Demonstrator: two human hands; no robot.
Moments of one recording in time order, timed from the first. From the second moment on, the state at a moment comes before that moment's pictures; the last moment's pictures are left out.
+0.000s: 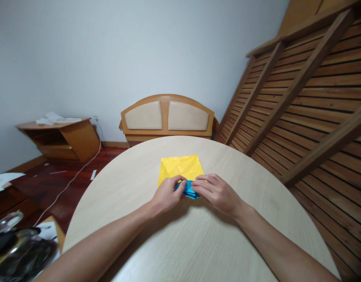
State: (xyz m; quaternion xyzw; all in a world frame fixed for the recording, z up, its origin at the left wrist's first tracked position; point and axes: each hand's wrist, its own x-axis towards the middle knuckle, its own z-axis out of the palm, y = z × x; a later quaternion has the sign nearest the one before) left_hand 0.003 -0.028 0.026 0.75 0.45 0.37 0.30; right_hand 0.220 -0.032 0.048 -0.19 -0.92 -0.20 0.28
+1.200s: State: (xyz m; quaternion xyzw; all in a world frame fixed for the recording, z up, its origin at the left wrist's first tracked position) left_hand 0.002 -0.032 0.032 0.80 0.42 0.39 0.18; right_hand 0.208 -0.034 0.028 -0.32 -0.86 0.05 0.40
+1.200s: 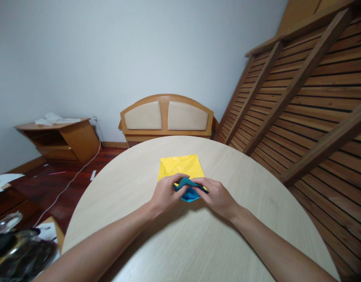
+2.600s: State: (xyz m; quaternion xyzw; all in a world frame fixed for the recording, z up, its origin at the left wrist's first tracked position) left_hand 0.004 -0.022 0.037 0.64 0.46 0.48 0.39; right_hand 0.219 -0.034 0.047 -0.18 -0.91 -0.17 0.33
